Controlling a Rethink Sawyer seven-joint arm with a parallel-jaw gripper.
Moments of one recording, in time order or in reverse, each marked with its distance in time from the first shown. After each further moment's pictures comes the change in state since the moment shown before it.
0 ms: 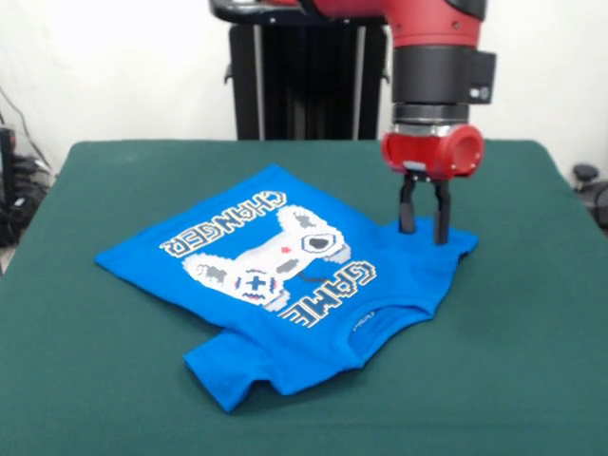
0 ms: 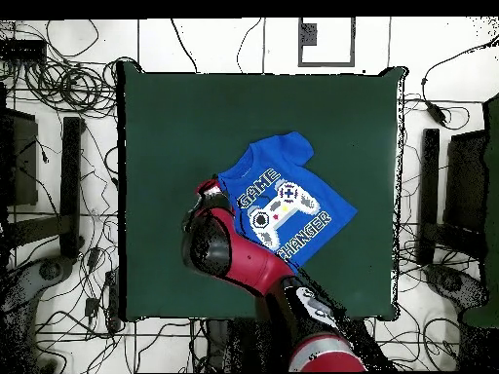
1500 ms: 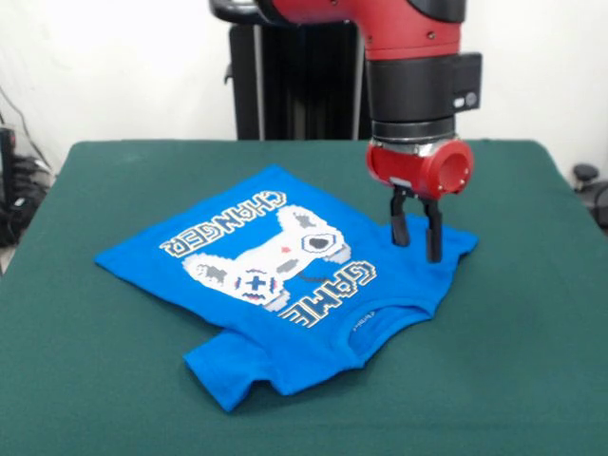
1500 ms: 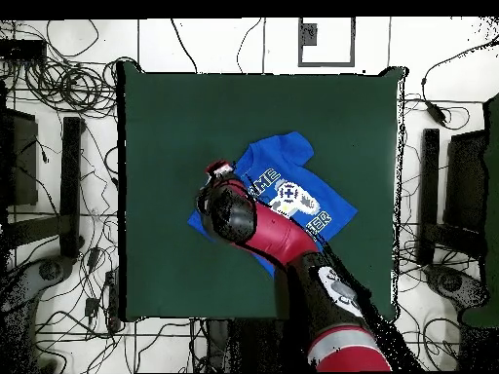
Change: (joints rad) arm -0.034 0.008 -0.021 -0.187 -0.019 0.346 0.000
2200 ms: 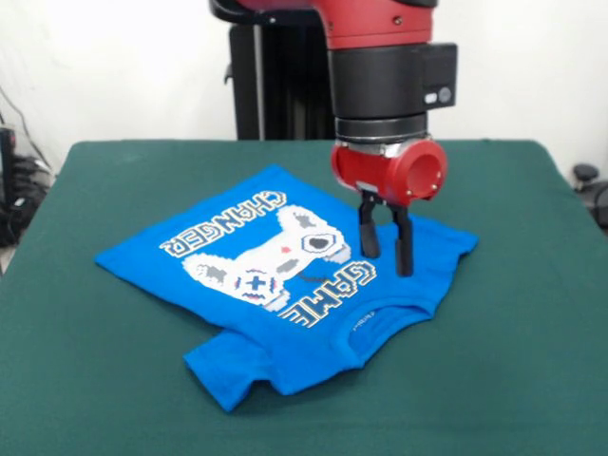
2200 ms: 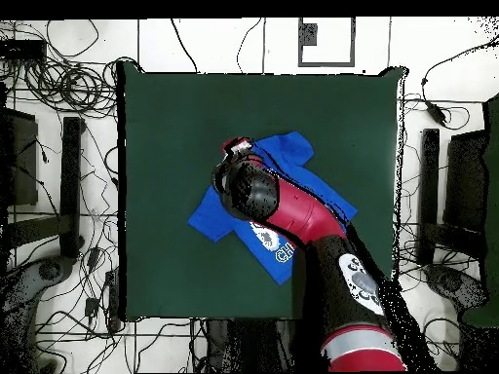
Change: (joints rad) arm -0.009 0.002 -0.049 -0.156 -0.026 0.135 0.000
